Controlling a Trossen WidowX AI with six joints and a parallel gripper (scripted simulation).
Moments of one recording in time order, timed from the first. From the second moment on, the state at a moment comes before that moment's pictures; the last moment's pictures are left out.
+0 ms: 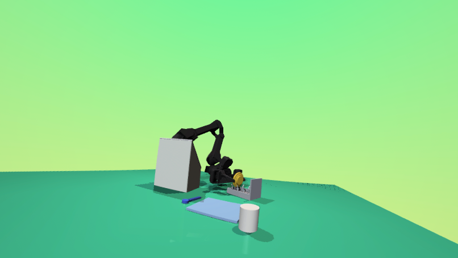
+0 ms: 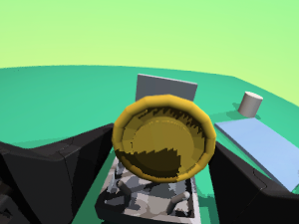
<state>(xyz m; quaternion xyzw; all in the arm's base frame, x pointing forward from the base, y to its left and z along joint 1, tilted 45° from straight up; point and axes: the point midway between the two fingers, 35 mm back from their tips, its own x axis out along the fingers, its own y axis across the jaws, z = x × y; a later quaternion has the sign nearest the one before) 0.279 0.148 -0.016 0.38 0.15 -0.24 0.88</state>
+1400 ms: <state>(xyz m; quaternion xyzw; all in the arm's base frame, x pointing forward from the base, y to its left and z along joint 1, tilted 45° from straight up) 0.279 0.153 -0.019 0.38 0.15 -0.24 0.88</state>
